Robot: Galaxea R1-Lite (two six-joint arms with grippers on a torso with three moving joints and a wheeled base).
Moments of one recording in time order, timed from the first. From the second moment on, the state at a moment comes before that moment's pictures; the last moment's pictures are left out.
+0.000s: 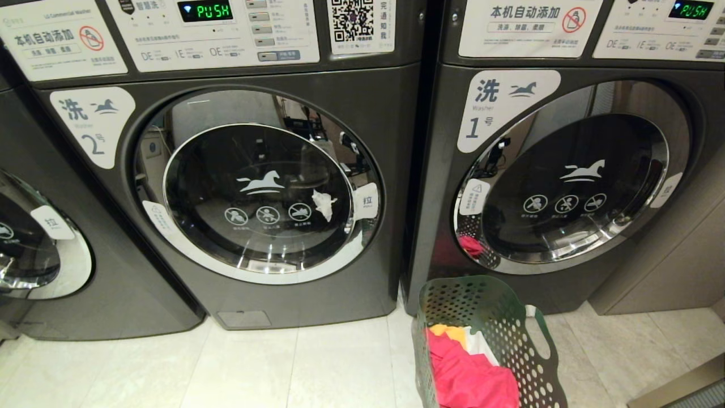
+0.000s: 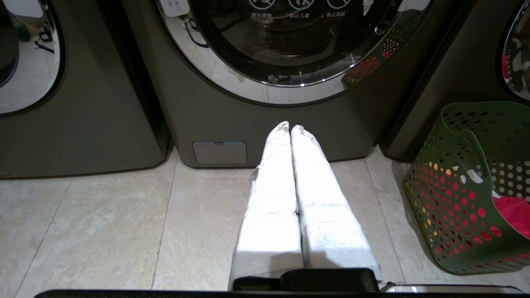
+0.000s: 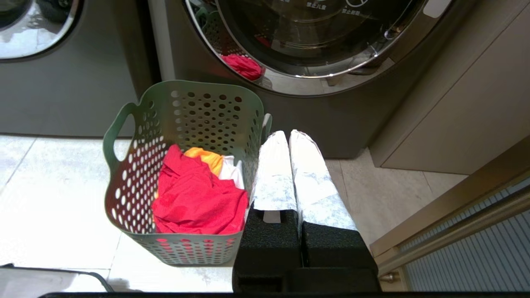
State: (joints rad) left arm 0.01 0.00 0.00 -0.02 0.00 0.00; right arm 0.00 0.00 0.00 -0.01 -0.01 -0.16
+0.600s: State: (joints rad) left arm 0.01 0.00 0.00 -0.02 0.00 0.00; right arm 0.00 0.00 0.00 0.04 0.03 -0.03
